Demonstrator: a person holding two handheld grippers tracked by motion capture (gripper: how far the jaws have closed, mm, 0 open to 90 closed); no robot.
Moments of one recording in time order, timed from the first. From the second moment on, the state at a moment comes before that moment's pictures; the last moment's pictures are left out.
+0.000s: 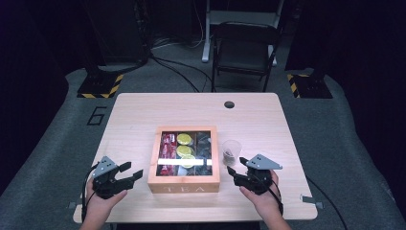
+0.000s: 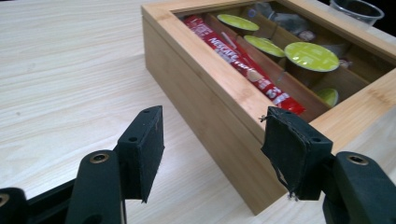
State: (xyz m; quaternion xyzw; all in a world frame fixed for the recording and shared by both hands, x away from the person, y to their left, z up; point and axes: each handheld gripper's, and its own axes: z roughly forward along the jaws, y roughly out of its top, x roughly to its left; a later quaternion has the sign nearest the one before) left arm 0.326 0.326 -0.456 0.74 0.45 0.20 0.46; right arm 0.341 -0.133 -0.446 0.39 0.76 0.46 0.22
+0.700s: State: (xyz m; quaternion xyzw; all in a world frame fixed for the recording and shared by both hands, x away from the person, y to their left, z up) left arm 0.345 0.336 -0.469 0.74 0.47 0.20 0.44; right arm 0.348 -0.151 -0.465 0.44 0.76 0.43 0.22
